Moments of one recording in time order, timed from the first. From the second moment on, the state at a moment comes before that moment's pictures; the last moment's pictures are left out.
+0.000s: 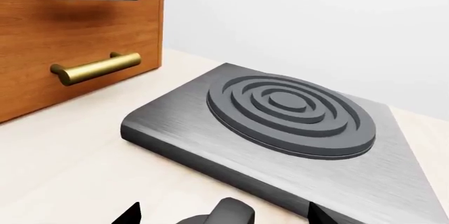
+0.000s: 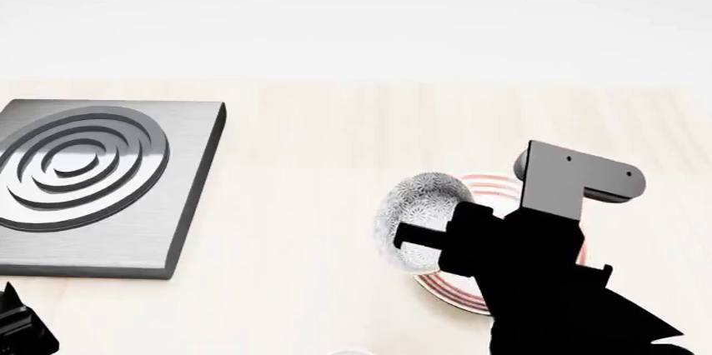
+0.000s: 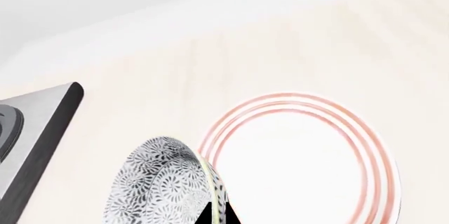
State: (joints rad) left arm -0.22 -0.30 -0.02 -0.26 -0.45 -0.01 -0.31; right arm 0.74 0.20 0.04 0.02 0.71 1.12 0.38
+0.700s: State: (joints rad) left arm -0.22 -0.30 -0.01 -0.26 -0.46 0.00 -0.31; right arm 0.94 0.19 0.02 0.36 0.65 1.01 0.33
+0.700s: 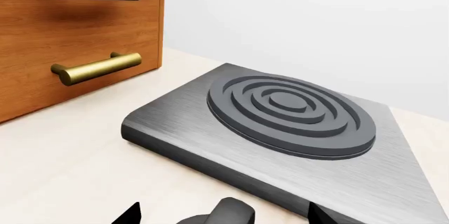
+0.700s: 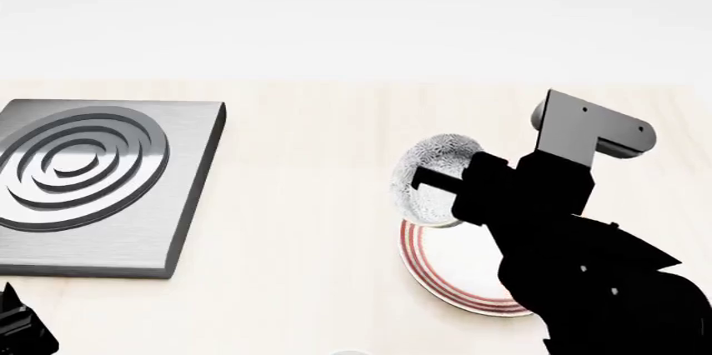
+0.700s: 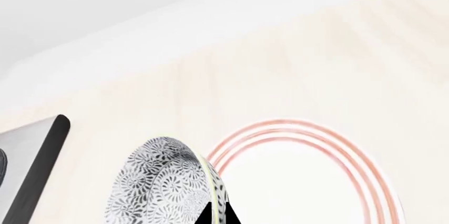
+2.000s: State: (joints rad) left arm -0.22 -0.31 0.00 -0.26 -0.47 0.00 -0.32; right arm 1.28 0.17 0.20 1.29 0.48 0.53 0.19
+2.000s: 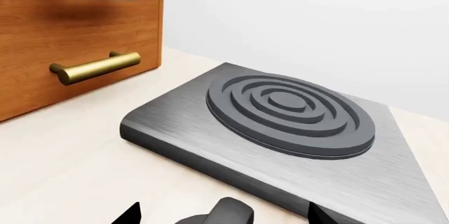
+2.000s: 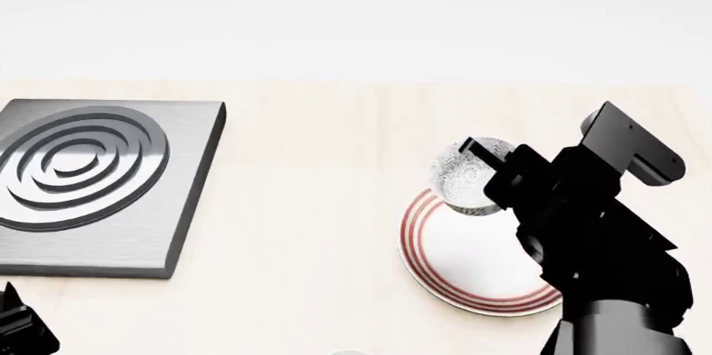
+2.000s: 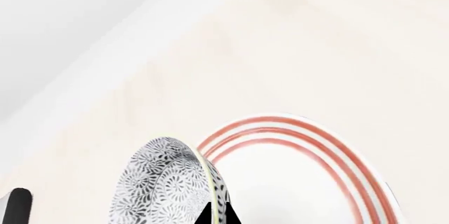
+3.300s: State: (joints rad) left arm -0.23 -0.32 0.01 -0.27 -0.47 0.01 -0.32; right arm 1.24 0.12 0.77 1.31 0.01 0.47 0.25
